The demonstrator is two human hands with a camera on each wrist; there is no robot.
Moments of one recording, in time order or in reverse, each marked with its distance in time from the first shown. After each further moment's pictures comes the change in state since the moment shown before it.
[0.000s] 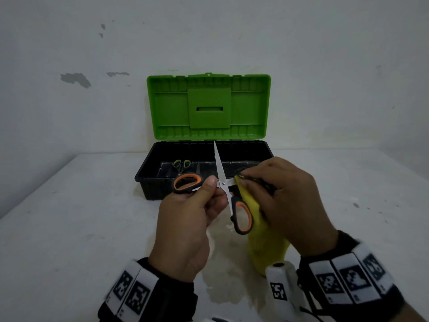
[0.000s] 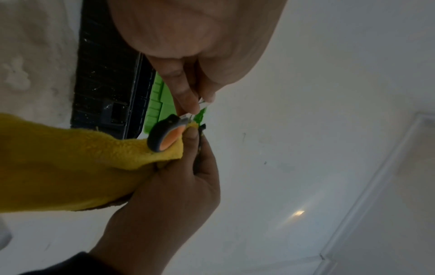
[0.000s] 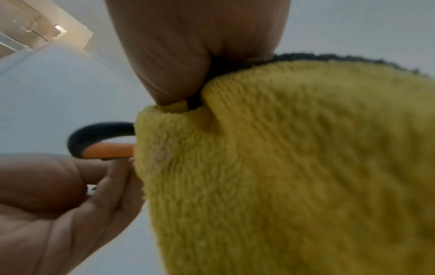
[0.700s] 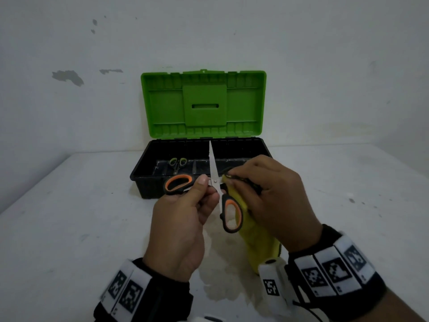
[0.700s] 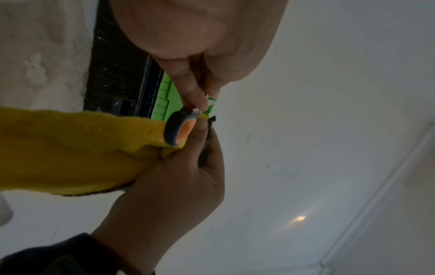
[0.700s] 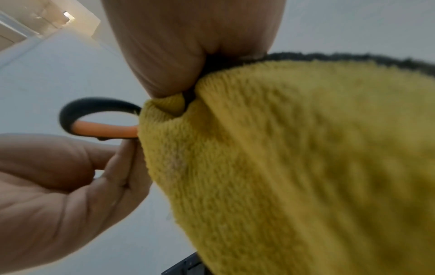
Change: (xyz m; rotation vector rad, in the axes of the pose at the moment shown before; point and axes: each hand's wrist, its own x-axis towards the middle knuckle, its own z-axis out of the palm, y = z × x) left_hand 0.001 -0.001 -0.003 -0.097 0.022 -0.047; right_hand 0.001 -0.005 0.009 0.003 -0.013 -0.060
